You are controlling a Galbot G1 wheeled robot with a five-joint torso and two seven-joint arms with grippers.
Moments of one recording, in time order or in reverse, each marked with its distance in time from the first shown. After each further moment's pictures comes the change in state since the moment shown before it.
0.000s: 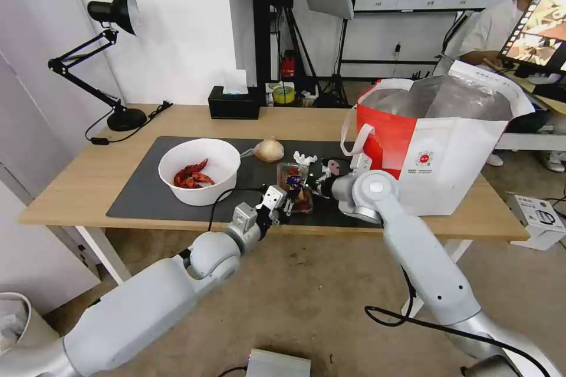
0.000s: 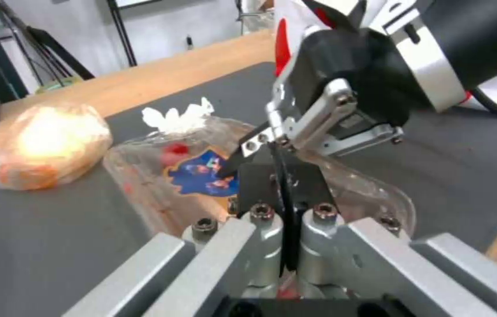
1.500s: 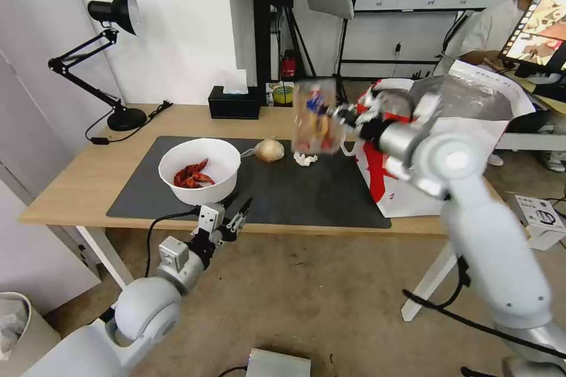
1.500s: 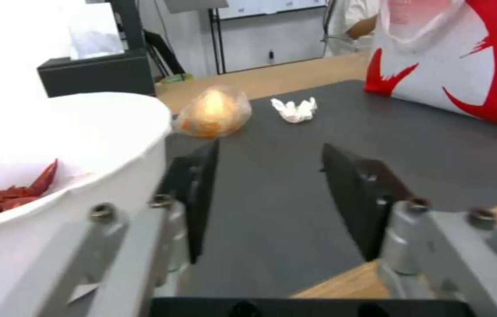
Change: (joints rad) left arm 0.564 0.120 -0.487 -0.326 0.064 -0.043 -0.077; right arm 0.084 -0.175 0.249 0.360 0.084 0.121 -0.147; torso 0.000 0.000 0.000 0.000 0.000
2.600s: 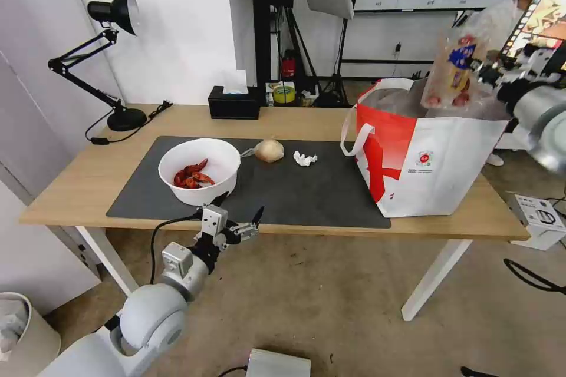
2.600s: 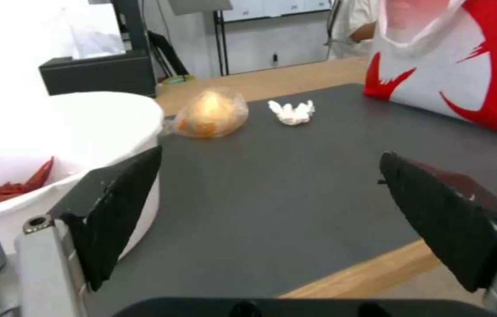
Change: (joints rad) left arm 0.014 -0.030 0.014 -0.012 0.029 0.000 -0.031; right arm -0.098 -0.279 0.197 -0.257 -0.349 0.111 -0.291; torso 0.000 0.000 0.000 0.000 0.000
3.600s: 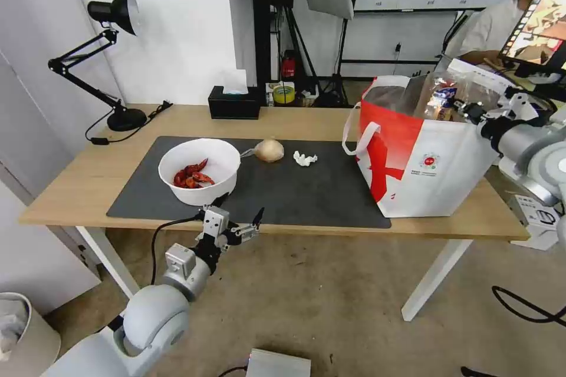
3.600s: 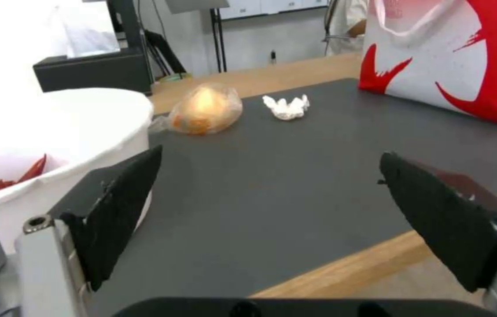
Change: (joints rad) left arm 0.003 -0.007 0.021 0.000 0.028 0.002 -0.005; right arm -0.135 0.029 0.092 0.078 0.236 -0.043 0.143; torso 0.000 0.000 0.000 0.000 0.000
